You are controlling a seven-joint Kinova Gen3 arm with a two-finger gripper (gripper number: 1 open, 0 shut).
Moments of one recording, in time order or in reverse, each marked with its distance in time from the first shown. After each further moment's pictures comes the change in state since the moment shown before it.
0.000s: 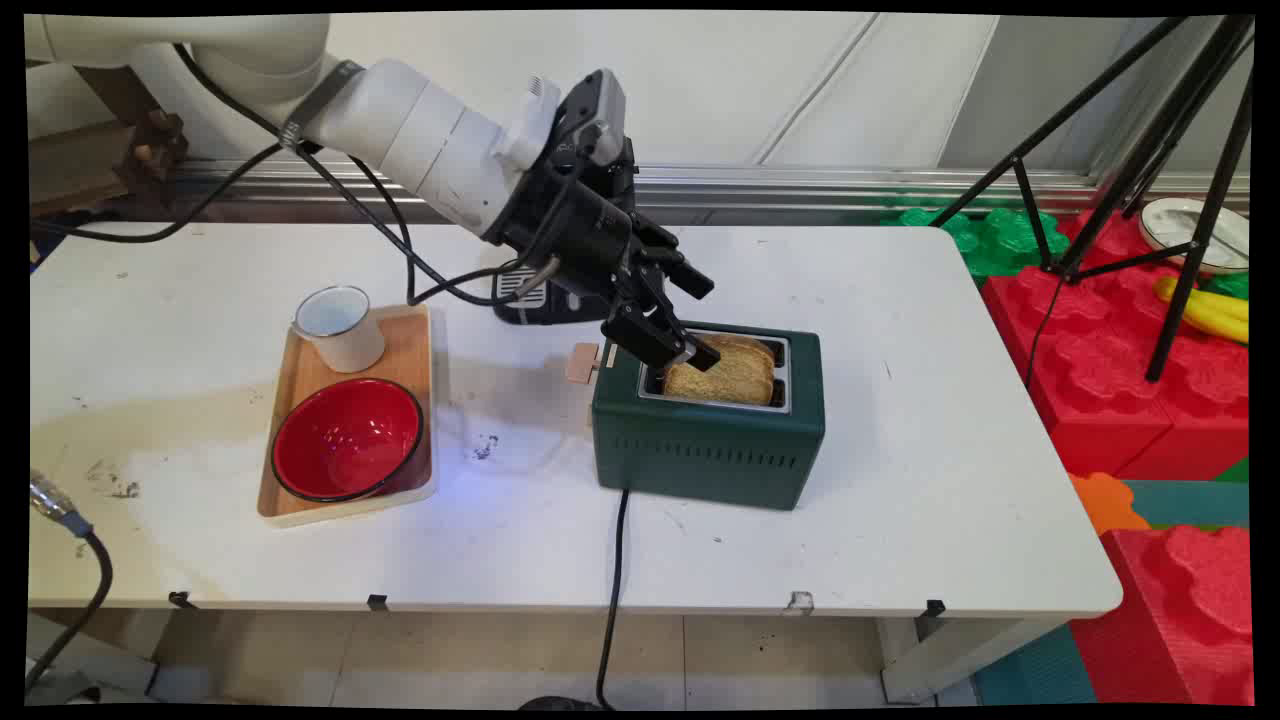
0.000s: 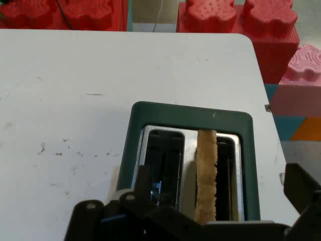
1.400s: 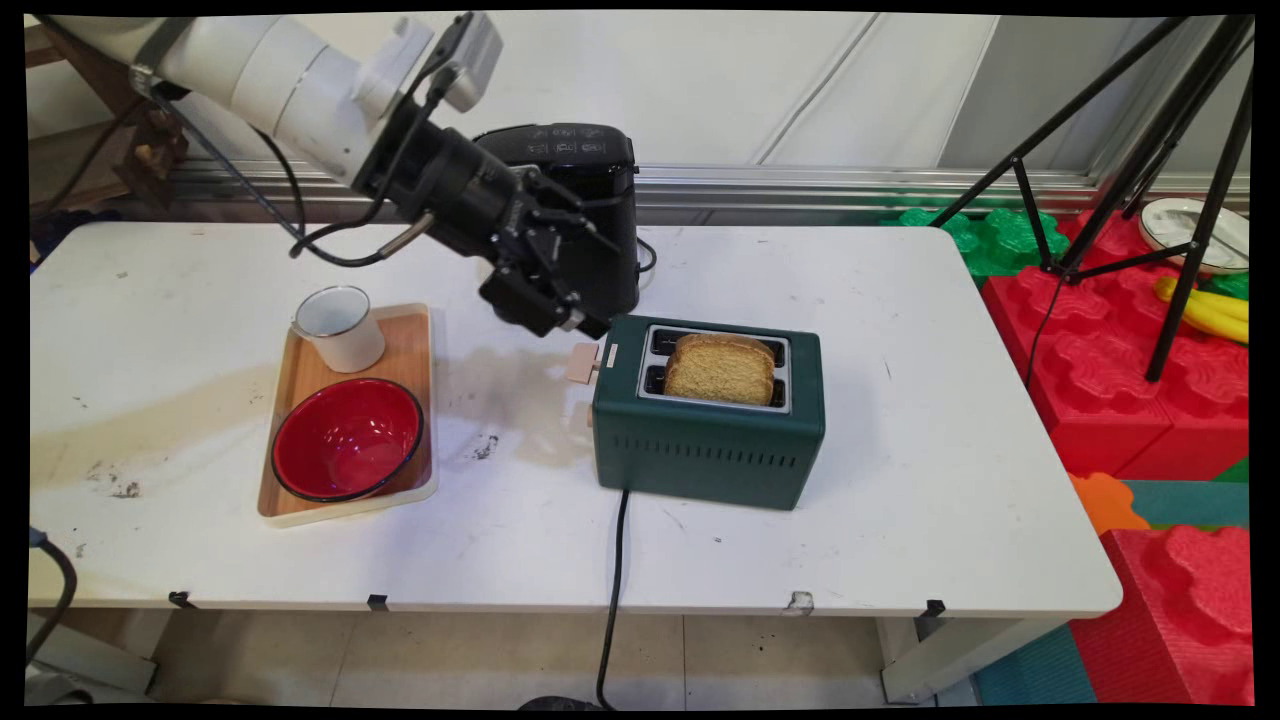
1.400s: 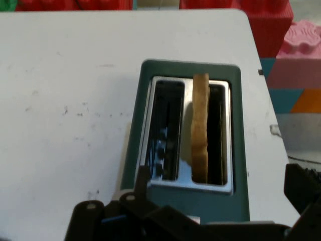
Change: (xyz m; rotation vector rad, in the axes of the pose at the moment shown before) arm -0.021 0.001 -0.088 0.016 -0.039 0.033
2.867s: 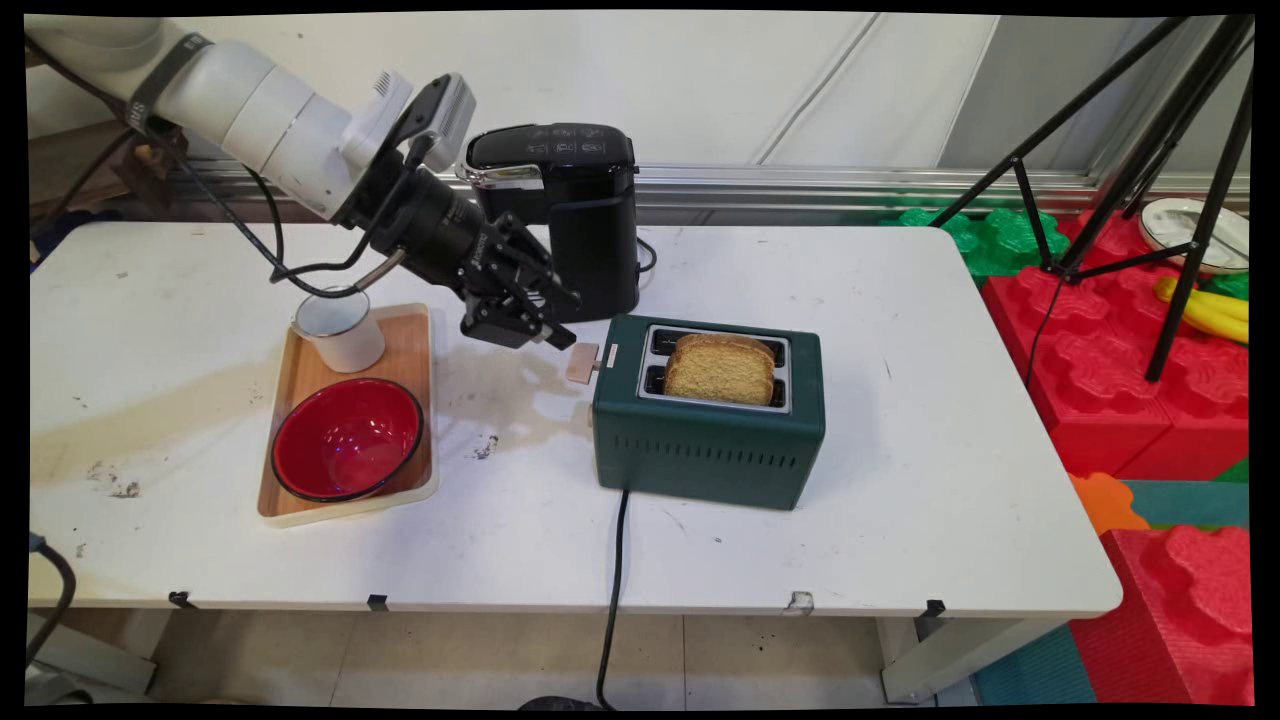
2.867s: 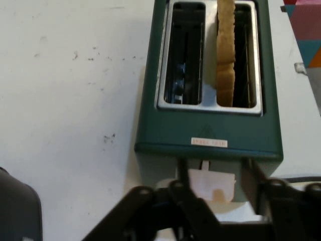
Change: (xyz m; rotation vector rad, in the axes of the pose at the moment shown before) arm -0.045 -0.012 0.000 0.025 -0.092 0.032
